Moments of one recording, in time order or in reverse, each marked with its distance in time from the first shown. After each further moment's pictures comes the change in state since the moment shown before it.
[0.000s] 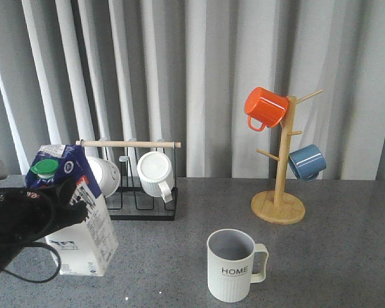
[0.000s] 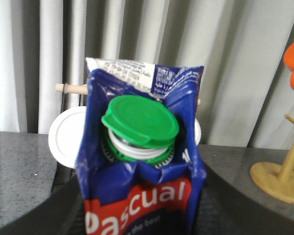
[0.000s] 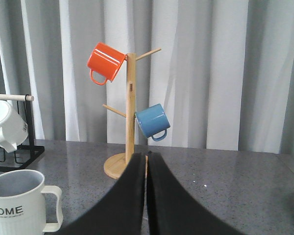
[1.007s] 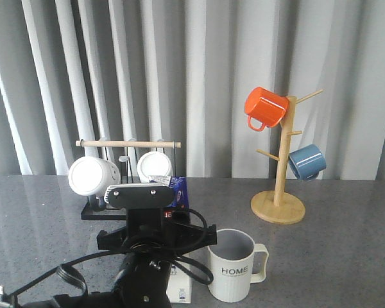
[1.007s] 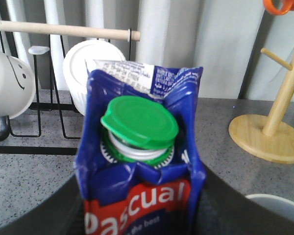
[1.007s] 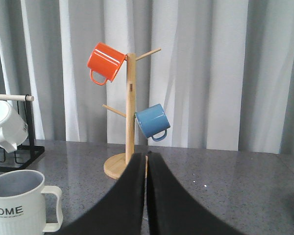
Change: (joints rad) left arm -0.483 0.462 -0.406 -0.898 -0.323 0.751; right arm 0.000 0.000 0.000 0.000 0.001 0.000
